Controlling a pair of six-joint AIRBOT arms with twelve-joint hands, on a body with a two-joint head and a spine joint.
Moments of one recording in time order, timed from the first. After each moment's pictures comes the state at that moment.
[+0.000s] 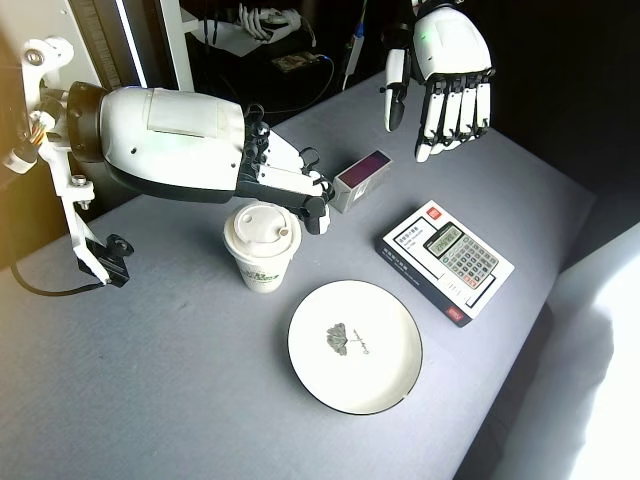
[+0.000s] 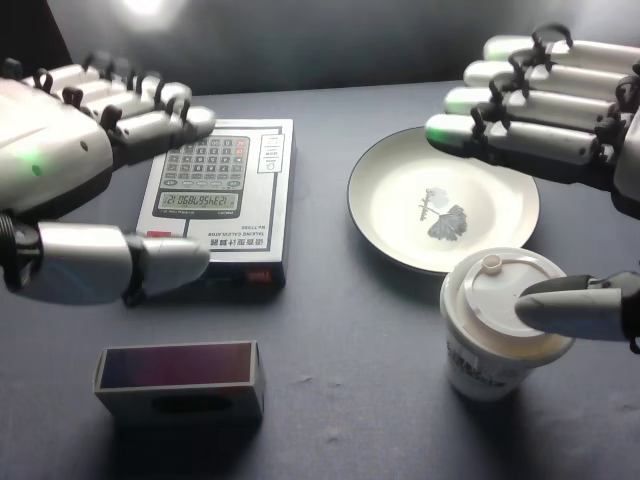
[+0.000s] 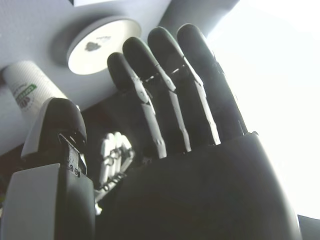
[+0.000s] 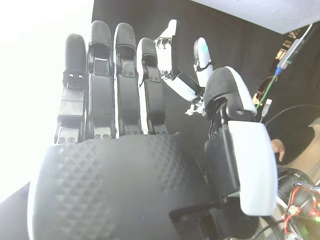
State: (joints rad) left arm 0.27 -0.55 0.67 -0.28 -0.38 1.32; right arm -0.32 -0.60 0.70 -0.32 0.63 -0.87
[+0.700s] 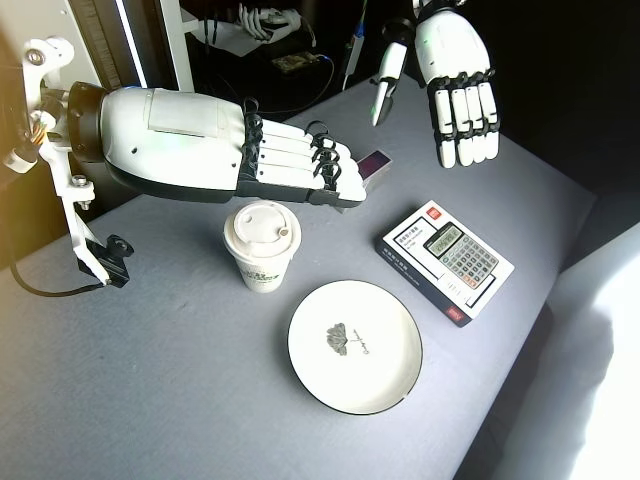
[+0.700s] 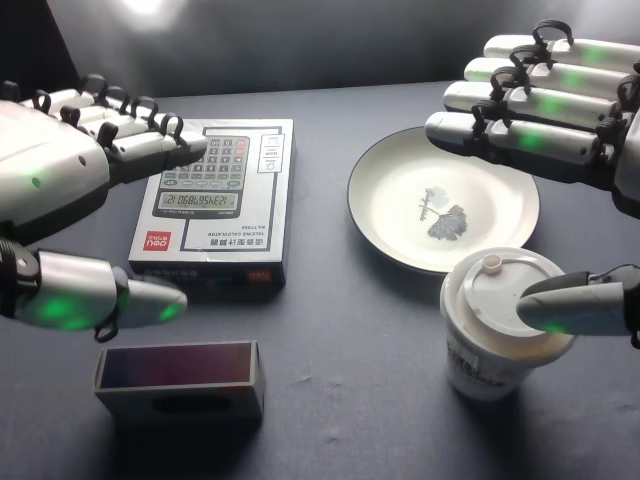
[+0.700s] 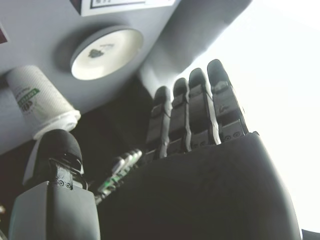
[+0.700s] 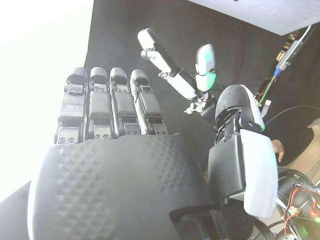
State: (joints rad) left arm 0.27 -0.55 0.66 -0.44 -0.32 1.42; right arm -0.32 -0.60 0.70 -0.33 0.62 -0.90
